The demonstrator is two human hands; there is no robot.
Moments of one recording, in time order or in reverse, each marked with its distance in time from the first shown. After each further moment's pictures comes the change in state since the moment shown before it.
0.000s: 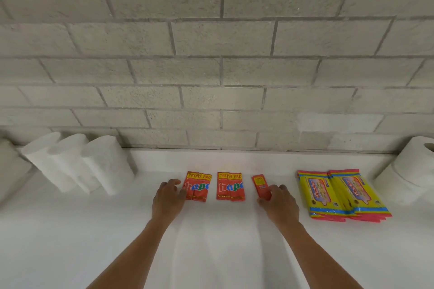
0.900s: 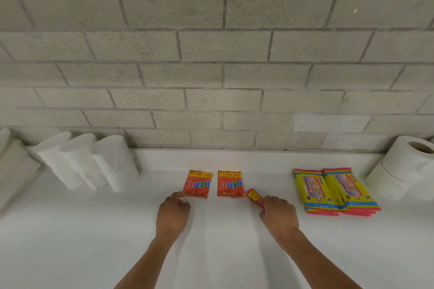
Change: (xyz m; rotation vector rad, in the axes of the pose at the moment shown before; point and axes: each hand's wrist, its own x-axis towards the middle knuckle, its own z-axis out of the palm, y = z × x) left_hand -0.061 -0.010 -0.006 -0.085 0.011 0.037; right_hand -0.047 0.001 -0.005 -0.412 0.142 -0.312
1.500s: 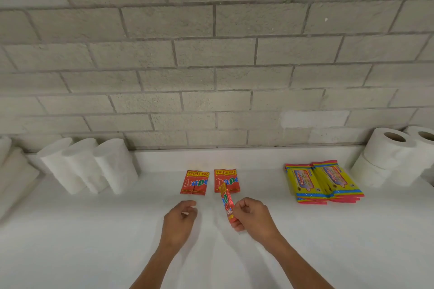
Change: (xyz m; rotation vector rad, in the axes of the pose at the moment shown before) left_hand -0.055 0.016 -0.014 -0.286 -0.135 0.005; right_hand -0.058 -0.047 -0.032 1.322 -0.289 0.241
